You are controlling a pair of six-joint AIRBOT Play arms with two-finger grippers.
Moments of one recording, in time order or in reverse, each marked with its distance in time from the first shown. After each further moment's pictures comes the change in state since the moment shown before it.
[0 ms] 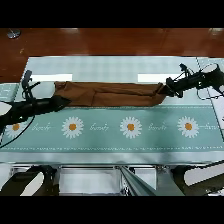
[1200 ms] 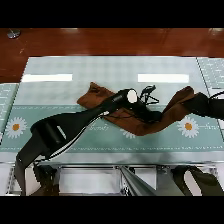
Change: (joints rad) left arm -0.908 -1.130 1.129 0.082 -0.068 -0.391; right arm -0.002 1.069 -0.476 -0.104 -0.011 0.127
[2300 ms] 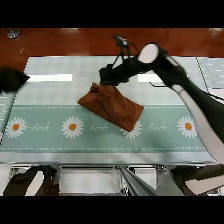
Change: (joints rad) left arm 1.067 1.356 -0.706 0.293 -0.282 0.177; right arm 0.748 -1.059 0.821 0.074 -0.253 0.106
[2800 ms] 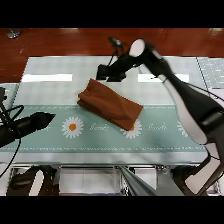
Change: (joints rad) left arm 0.022 0.282 -0.579 -0.085 0.149 -0.079; right arm -0.087 -0.180 0.277 -0.077 0.214 0.046
